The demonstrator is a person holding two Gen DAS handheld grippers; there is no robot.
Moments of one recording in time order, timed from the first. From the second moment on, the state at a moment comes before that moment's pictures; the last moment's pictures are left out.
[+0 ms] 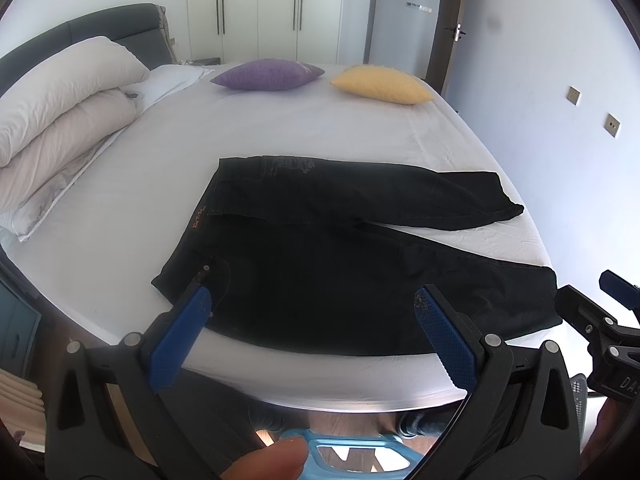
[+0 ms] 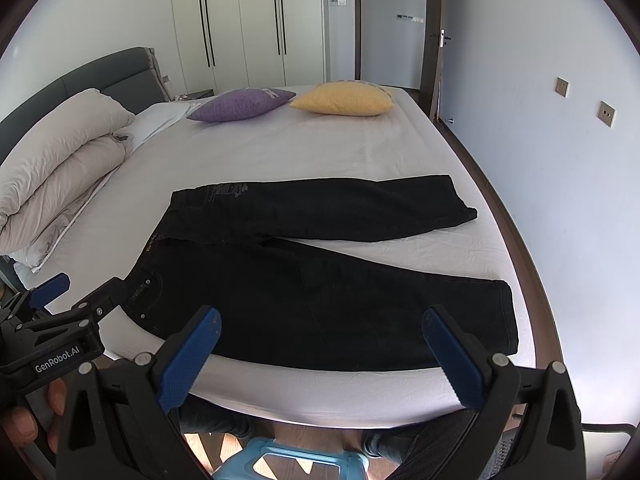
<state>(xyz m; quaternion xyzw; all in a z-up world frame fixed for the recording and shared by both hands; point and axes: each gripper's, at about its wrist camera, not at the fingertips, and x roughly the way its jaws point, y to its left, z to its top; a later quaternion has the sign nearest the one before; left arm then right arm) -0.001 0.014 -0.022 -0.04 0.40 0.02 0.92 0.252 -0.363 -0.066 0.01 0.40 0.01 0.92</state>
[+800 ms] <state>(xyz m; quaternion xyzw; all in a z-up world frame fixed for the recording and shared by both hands) -0.001 0.015 -0.025 -0.04 0.40 0.02 0.92 0.250 -0.361 -0.071 0.01 0.40 0.01 0.92</state>
